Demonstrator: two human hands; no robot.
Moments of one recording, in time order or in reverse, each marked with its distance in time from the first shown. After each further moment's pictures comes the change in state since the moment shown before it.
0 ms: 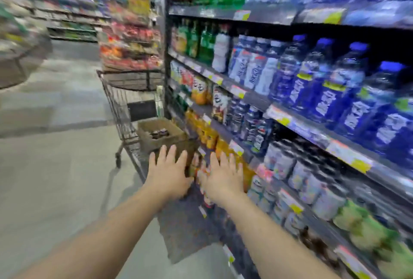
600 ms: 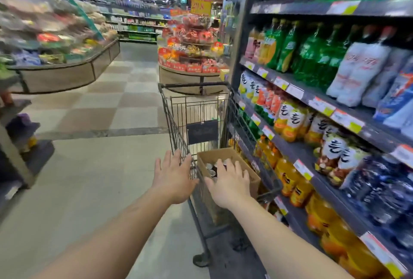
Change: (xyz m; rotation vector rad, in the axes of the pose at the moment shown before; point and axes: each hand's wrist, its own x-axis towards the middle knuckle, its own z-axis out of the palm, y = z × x) left_hand 0.304 -0.315 0.011 -0.072 -0.012 -0.238; right_hand 0.374 -0.263 0.092 0.005 -0.113 -0.185
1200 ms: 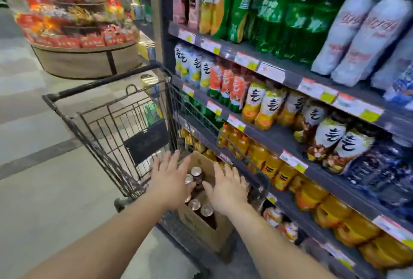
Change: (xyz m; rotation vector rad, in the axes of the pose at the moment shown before) left_hand 0.301 0.001 0.052 0.049 -0.169 0.550; right_hand 0.226 0.030 0.050 0.162 -0.047 0.513
